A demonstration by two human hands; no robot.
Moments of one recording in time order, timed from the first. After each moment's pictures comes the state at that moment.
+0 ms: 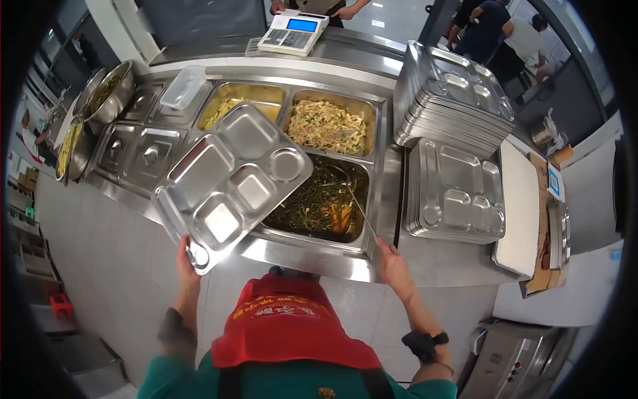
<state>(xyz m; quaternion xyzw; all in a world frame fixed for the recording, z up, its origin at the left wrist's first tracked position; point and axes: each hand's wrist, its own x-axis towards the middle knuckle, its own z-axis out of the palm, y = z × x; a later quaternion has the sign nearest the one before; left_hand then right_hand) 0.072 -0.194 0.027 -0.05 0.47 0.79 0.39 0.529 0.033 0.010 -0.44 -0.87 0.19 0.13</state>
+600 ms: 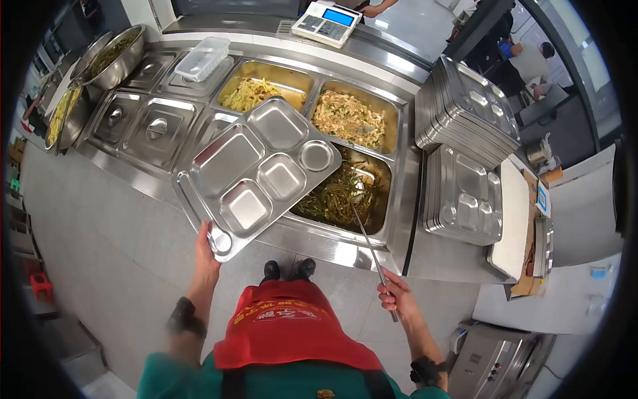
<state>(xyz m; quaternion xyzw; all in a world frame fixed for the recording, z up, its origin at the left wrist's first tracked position) 0.061 -0.208 -0.006 -0.10 0.42 0.78 0.45 0.505 -0.076 0.085 -0.50 -0.20 0.82 0.19</state>
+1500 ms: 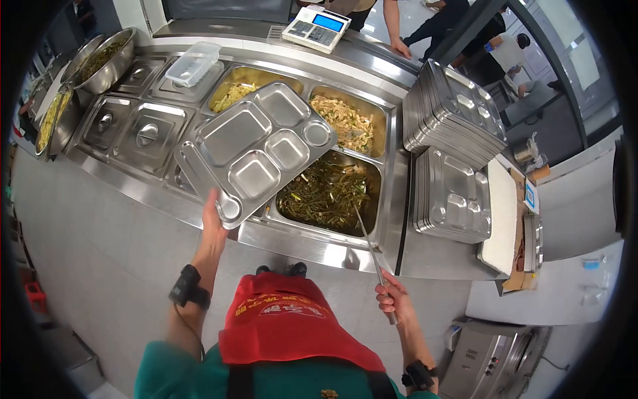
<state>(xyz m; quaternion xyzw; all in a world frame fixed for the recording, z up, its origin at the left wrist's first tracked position) 0.044 -0.113 0.008 -0.08 0.40 0.79 0.46 0.501 -0.086 0.100 -0.48 -0.15 0.82 0.27</state>
